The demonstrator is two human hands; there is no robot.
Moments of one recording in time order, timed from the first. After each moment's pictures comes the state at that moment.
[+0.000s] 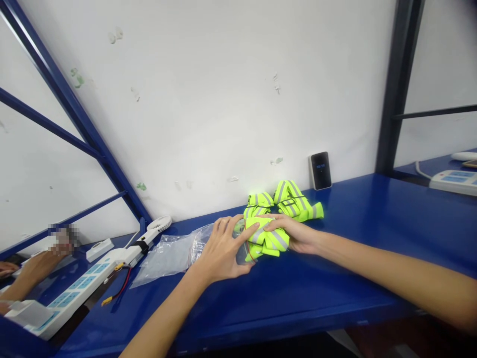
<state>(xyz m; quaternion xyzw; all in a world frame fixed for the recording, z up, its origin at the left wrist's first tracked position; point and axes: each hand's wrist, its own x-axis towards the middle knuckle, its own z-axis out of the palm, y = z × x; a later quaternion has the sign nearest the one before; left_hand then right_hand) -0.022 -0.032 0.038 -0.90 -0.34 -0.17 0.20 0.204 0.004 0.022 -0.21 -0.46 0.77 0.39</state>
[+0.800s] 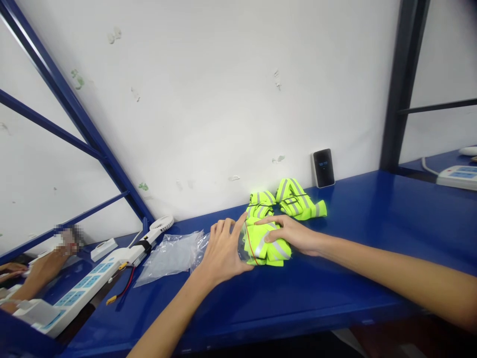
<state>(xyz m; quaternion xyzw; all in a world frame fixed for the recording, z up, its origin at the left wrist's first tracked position) -0.018 -0.034 0.033 -0.86 -0.46 -0.18 0.16 0.203 -0.004 0.022 -0.35 -0.60 0.60 0.40</state>
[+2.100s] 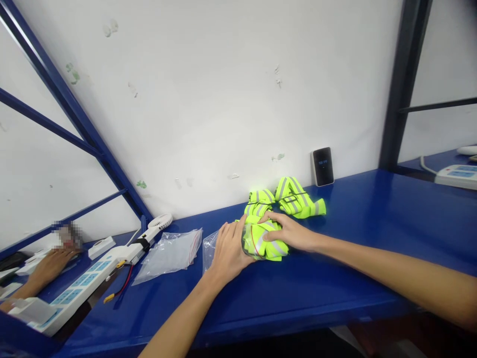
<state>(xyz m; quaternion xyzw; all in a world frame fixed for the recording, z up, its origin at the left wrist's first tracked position) -0.013 -0.016 -0.010 -0.84 -0.46 -0.25 0.15 0.205 0.007 0.013 -0.37 -0.73 0.44 0.38</state>
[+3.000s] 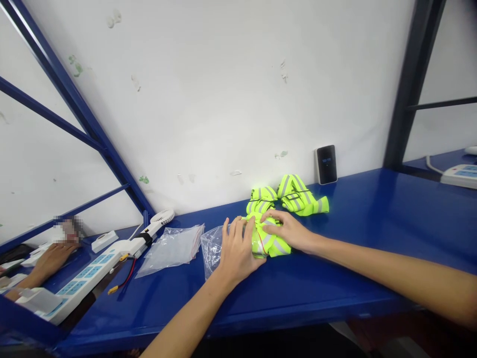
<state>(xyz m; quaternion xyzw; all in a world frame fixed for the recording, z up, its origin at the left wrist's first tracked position) 0.004 -0.031 -0.016 -0.82 -0.45 -0.26 0.22 0.193 0.009 -0.004 -0.35 -0.71 0.40 0.45</state>
